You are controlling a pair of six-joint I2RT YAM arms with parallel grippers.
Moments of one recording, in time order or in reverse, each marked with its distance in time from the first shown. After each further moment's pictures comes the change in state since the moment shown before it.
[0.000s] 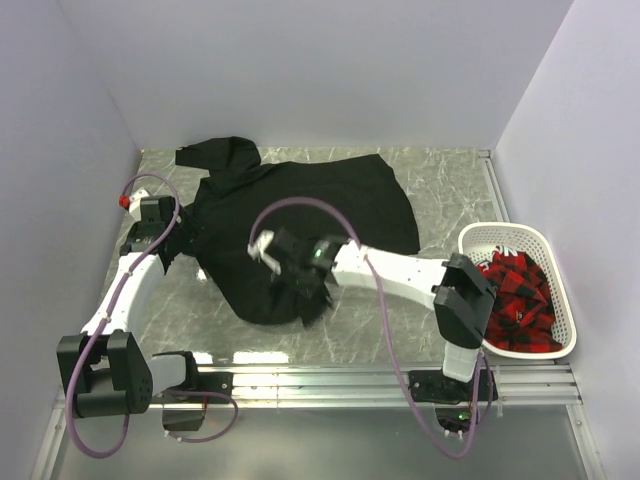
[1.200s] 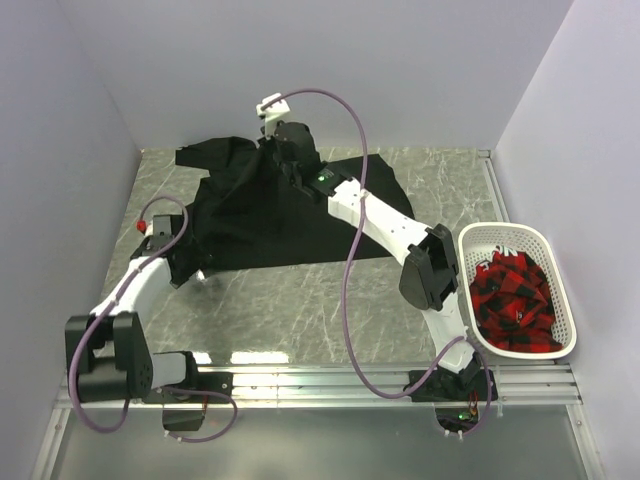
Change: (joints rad) left arm 0.002 0.051 -0.135 -0.029 0.113 -0.035; right arm -0.319 0.326 0.700 0.633 0.187 -0.023
